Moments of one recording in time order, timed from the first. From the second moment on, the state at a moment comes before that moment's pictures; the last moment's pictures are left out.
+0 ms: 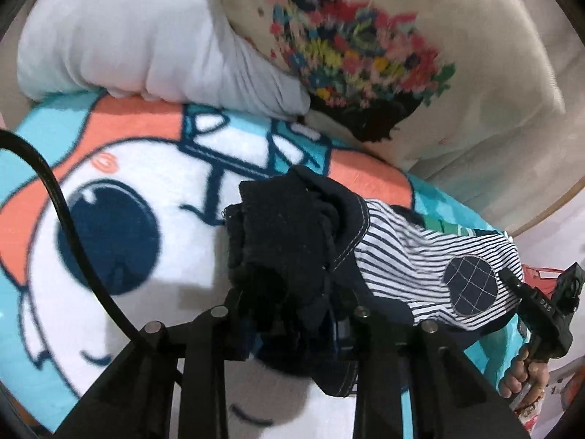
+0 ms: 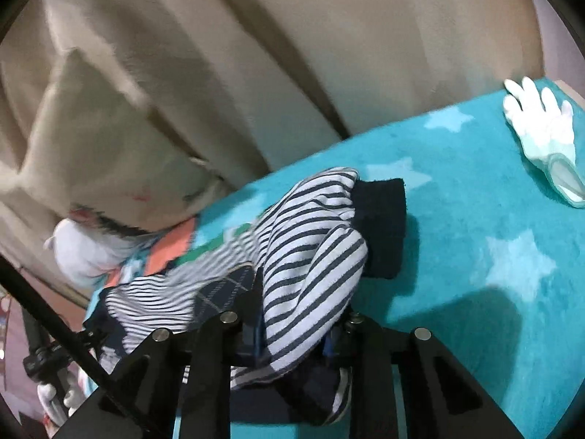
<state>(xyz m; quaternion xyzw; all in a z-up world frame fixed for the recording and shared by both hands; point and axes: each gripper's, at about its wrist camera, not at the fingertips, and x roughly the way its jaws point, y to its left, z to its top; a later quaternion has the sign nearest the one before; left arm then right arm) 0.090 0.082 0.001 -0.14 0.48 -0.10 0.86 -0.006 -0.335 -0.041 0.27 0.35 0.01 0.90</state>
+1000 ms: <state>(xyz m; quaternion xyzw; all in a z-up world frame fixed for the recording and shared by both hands) -0.004 0.118 0.009 -0.21 0.43 -0.15 0.86 -0.091 -0.275 -0.039 0.29 0.36 0.11 0.88</state>
